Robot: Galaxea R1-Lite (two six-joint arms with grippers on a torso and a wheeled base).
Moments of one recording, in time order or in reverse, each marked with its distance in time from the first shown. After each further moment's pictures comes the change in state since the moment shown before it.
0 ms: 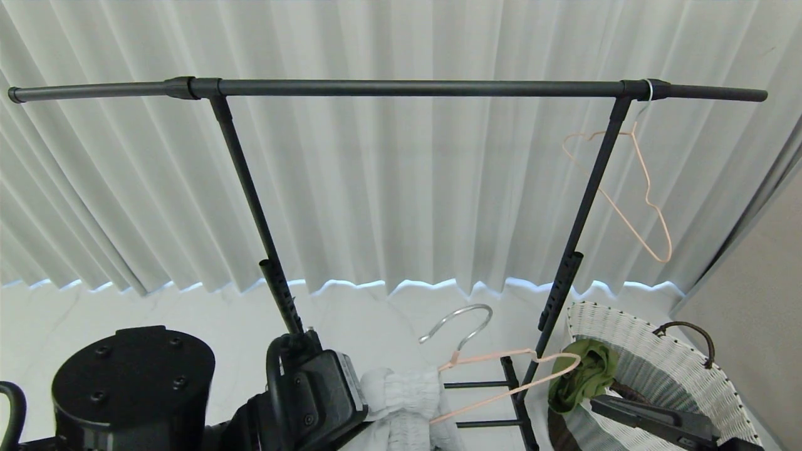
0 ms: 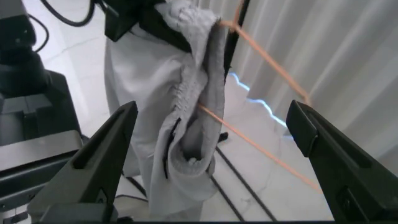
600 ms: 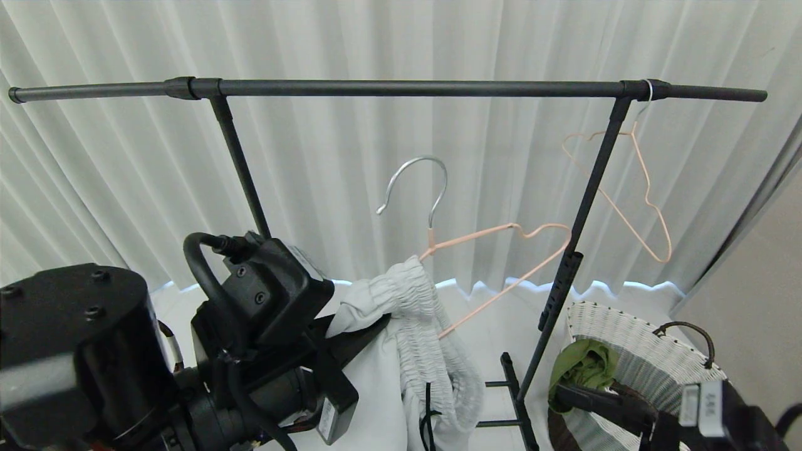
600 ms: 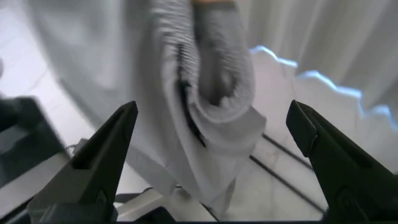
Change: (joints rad) left arm 0.019 -0.011 -0.085 -0.159 0.114 -0.157; right arm -0.149 0.186 -0.051 0.000 -0.005 0.295
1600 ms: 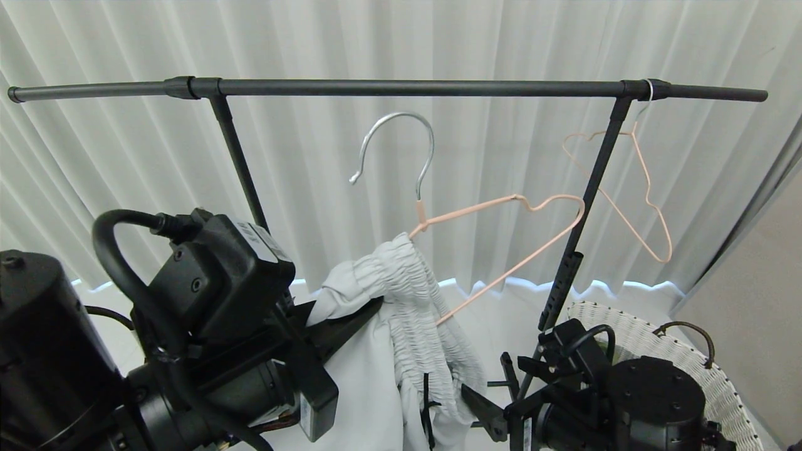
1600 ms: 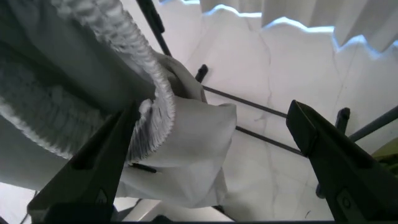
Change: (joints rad) left arm -0.014 -0.060 -0.008 -0.016 -0.003 0.009; right arm -0.175 0.389 -0.216 -0.006 -0.074 0.199
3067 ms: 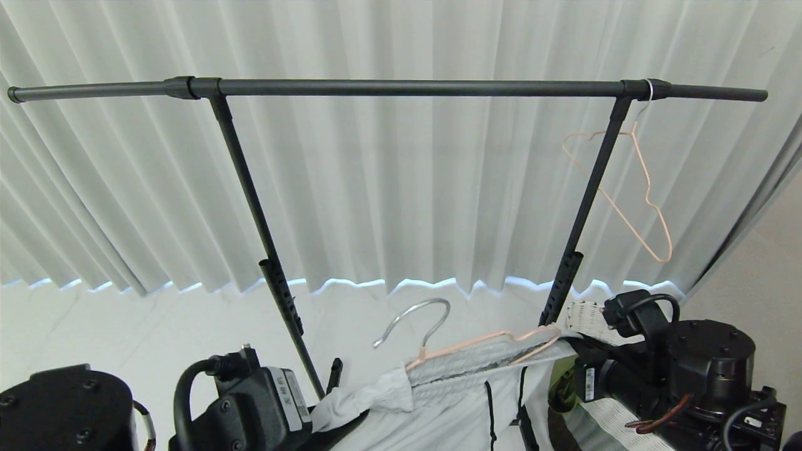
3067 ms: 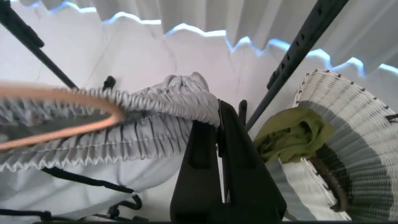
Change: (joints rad) left arm -0.004 -0.008 0.246 0.013 -0.090 0.087; right arm -0.322 -0.071 0.079 0.000 -0.079 -0.180
